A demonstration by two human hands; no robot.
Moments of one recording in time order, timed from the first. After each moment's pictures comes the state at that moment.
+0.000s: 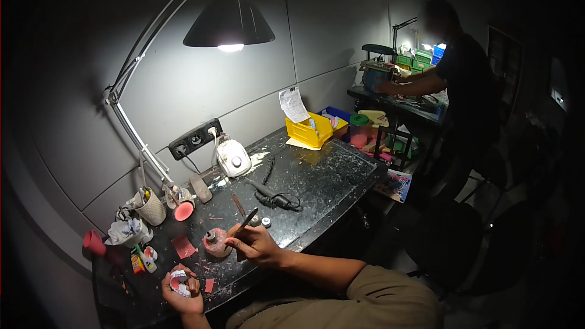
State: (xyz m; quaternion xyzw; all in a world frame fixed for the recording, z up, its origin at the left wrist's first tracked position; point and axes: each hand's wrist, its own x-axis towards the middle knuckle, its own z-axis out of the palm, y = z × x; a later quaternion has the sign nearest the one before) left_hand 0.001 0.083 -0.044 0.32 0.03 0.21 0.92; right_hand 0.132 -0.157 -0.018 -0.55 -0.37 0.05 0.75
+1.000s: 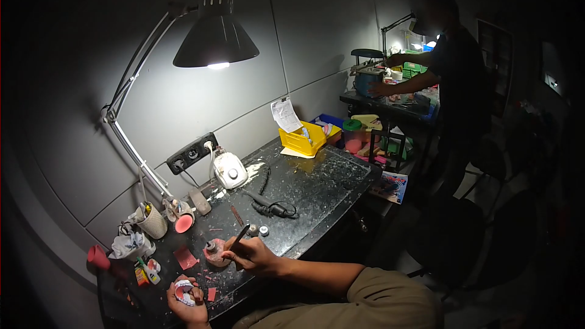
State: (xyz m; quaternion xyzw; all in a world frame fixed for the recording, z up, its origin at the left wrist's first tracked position) left_hand 0.000 0.079 -0.044 0.35 0.07 0.23 0.91; right_hand 0.134 -0.155 -0.022 -0.60 -0.45 -0.11 0.65
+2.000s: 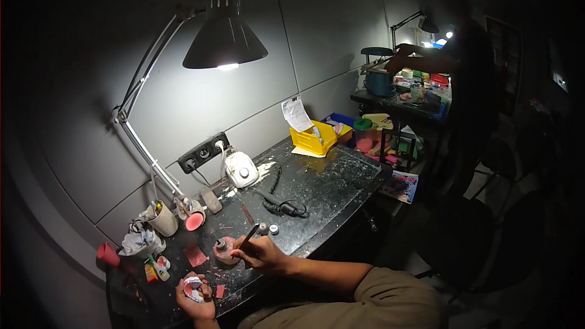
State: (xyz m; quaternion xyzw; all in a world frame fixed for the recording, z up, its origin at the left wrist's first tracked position) left_hand -0.001 0.077 -0.042 0.36 0.04 0.22 0.90; right_hand 0.135 -0.154 -0.022 -0.61 -0.47 -0.14 0.62
